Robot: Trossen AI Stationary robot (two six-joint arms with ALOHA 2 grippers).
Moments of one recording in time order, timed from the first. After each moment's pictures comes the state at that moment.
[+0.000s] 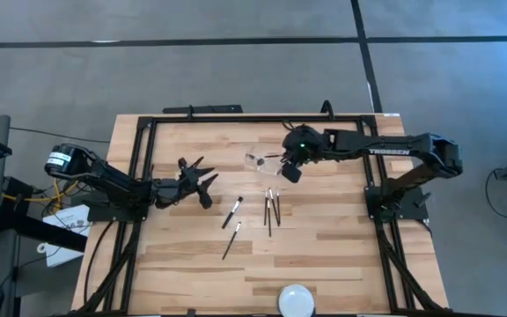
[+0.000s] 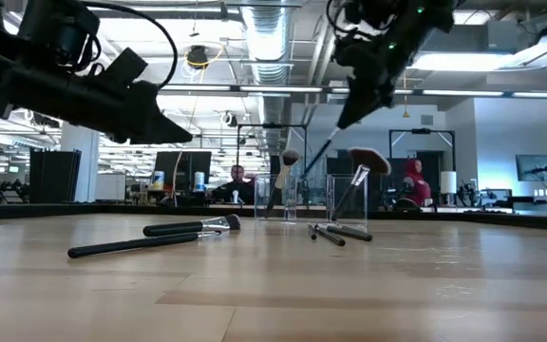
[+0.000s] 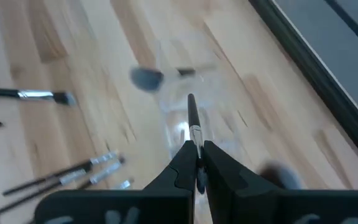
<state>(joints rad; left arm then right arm) -0.14 1.34 0.14 1.00 -0.72 -0.03 -0.25 1.44 1.07 -0.51 0.13 0.07</state>
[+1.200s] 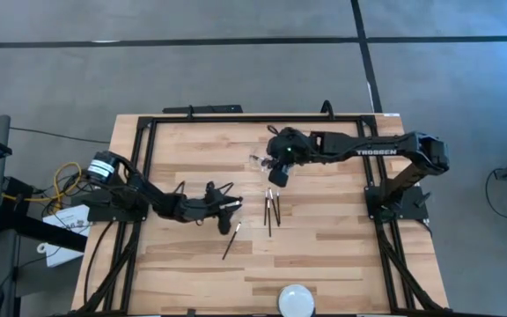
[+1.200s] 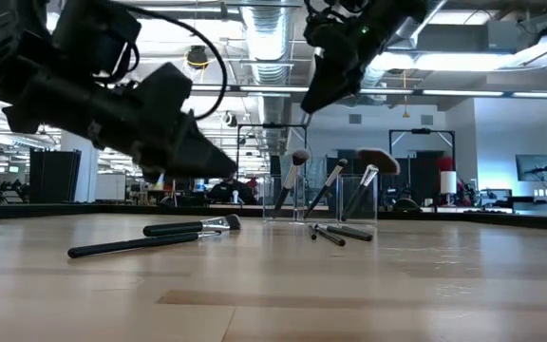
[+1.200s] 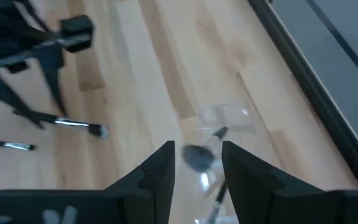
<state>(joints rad) -0.29 1.76 0.40 1.00 -0.56 -0.38 -0.16 1.56 1.22 -0.47 0.13 -0.01</state>
